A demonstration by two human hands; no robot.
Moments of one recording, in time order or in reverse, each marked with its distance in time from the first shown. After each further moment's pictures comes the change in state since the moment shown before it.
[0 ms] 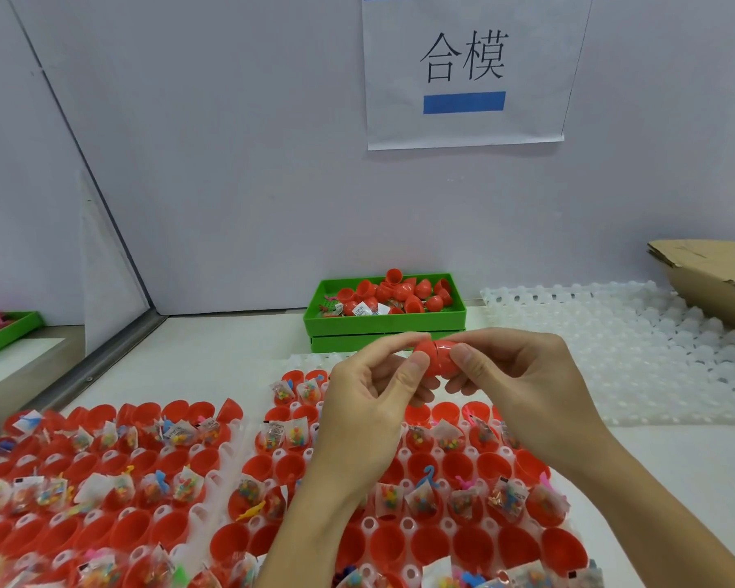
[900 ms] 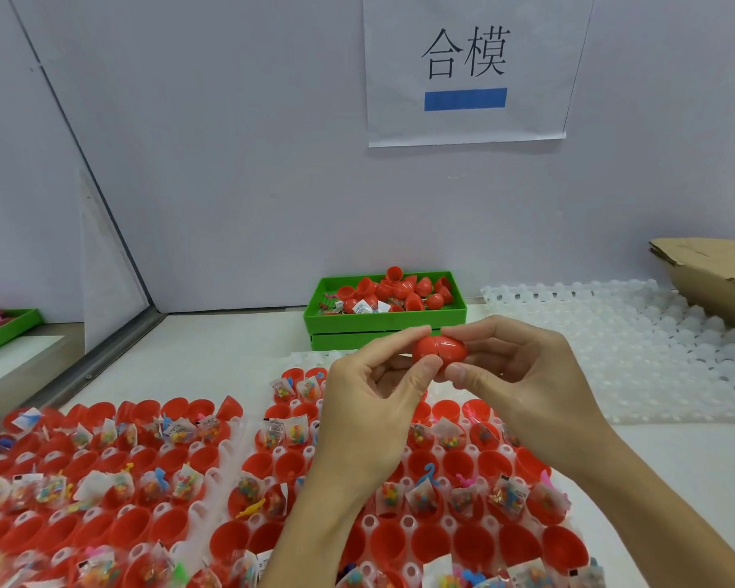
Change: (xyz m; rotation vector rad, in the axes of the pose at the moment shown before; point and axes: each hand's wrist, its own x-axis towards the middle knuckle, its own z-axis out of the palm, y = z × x) left_hand -0.002 0.003 0.002 0.031 0.023 0.081; right_hand -0.001 0.003 -0.003 0.078 -0.037 0.015
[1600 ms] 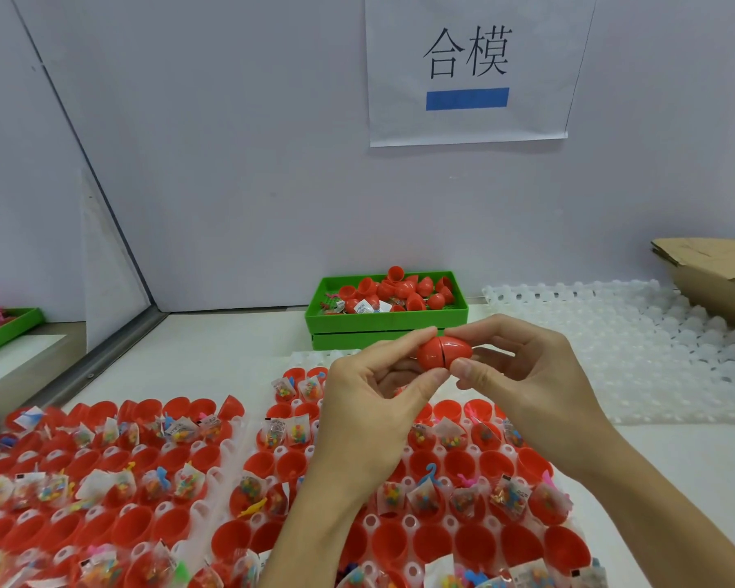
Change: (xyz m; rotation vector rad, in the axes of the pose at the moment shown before) left_hand 0.001 -0.003 -0.003 0.015 -0.020 -0.021; right_hand 0.001 0.001 -0.001 -0.020 0.018 0.032
